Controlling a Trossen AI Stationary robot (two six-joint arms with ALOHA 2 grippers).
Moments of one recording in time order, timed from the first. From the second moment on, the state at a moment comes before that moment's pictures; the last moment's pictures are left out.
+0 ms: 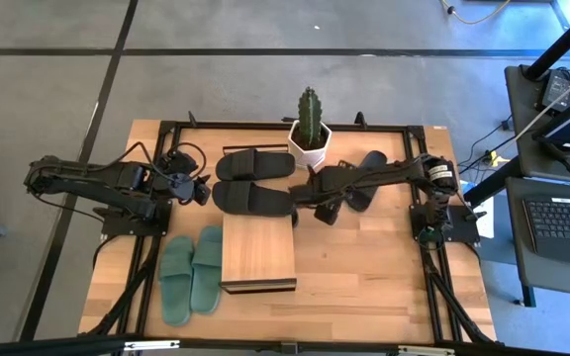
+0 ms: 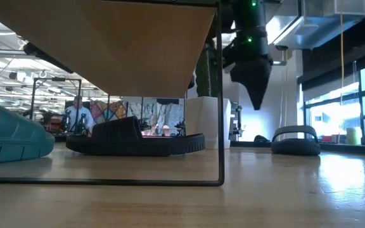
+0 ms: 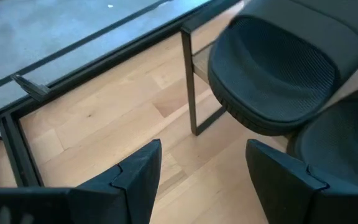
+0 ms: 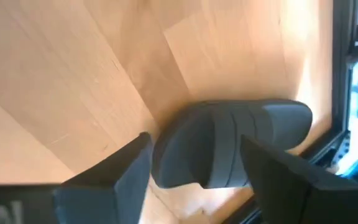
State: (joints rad) left arm -0.07 0.74 0.71 -0.95 -0.70 -0.80; right arm 0.00 1.94 1.57 -1.41 0.39 0.51
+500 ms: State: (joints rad) left arm -0.07 0.74 0.71 -0.95 -0.61 -0.81; right arm -0.24 1.43 1.30 -0.94 0.05 0.09
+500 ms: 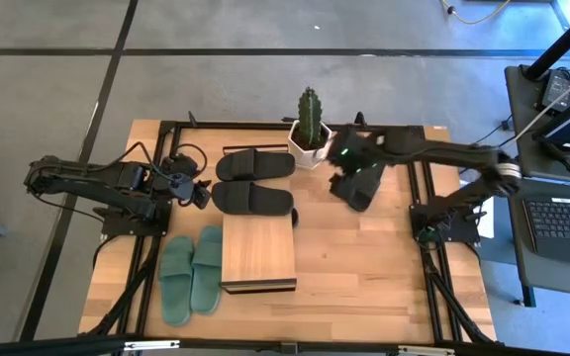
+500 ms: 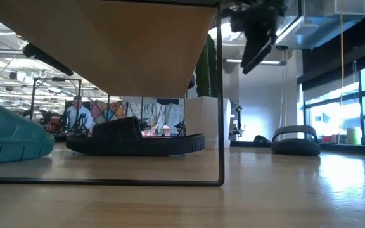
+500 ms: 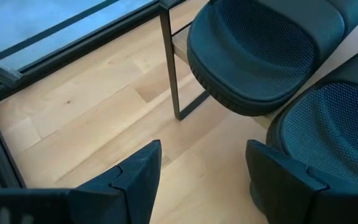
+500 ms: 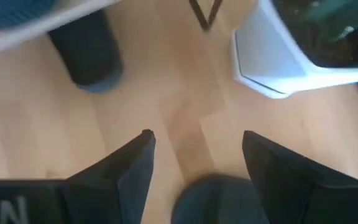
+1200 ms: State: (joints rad) left arm -0.07 0.74 0.71 -0.98 -0.49 -0.80; right arm -0.71 1.21 1.06 -0.82 -0.32 -0.06
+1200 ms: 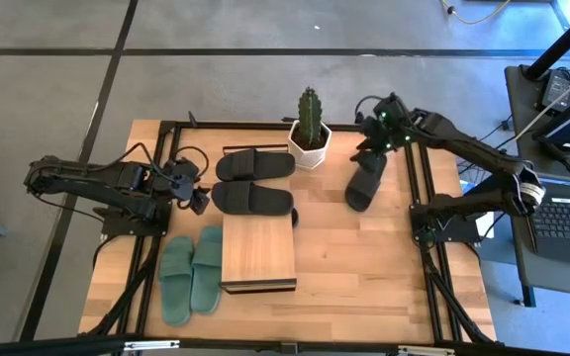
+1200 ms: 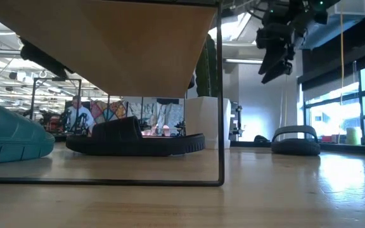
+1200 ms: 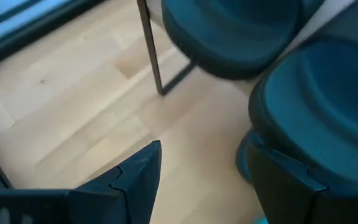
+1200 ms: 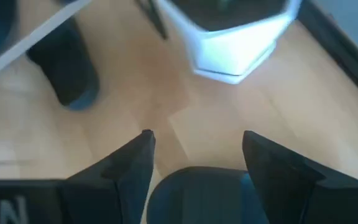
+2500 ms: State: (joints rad) left arm -0.07 0.74 0.71 -1.03 -0.48 -0.80; right arm -0.96 1.69 1.00 -1.09 -0.55 -0.27
